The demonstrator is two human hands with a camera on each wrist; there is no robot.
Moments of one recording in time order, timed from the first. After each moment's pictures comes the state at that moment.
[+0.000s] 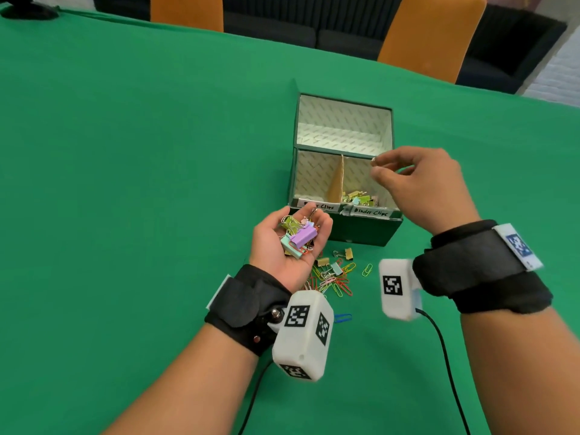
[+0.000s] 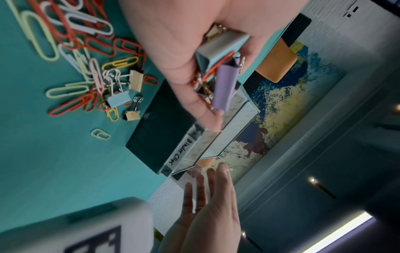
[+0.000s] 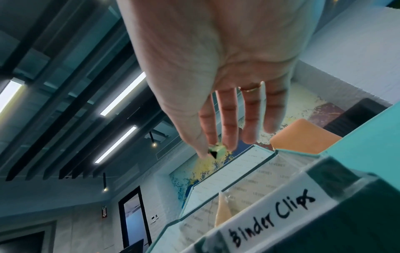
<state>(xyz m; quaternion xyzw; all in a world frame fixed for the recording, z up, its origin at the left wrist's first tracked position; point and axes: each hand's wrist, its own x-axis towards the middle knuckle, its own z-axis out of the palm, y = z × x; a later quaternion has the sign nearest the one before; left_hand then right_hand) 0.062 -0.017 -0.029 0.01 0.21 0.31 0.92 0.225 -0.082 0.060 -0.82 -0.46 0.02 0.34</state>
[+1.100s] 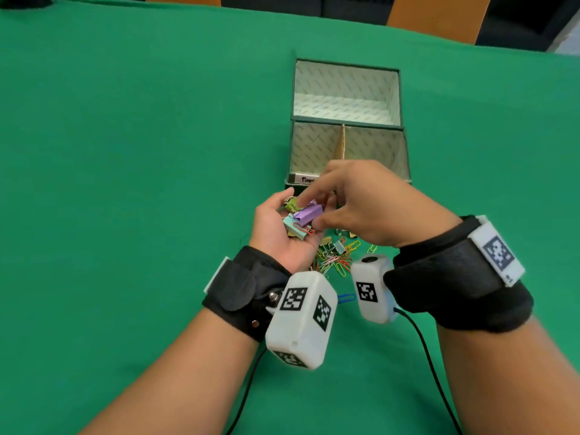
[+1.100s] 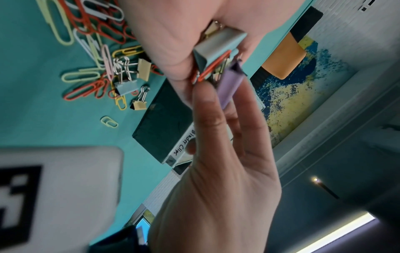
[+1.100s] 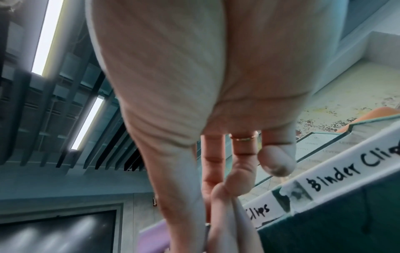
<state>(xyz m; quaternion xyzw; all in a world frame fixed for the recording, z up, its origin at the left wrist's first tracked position) 0.070 -0.023 -0.034 0.06 0.23 0.31 0.92 0.174 -0.082 0.039 -0.70 -0.68 0.14 0.16</state>
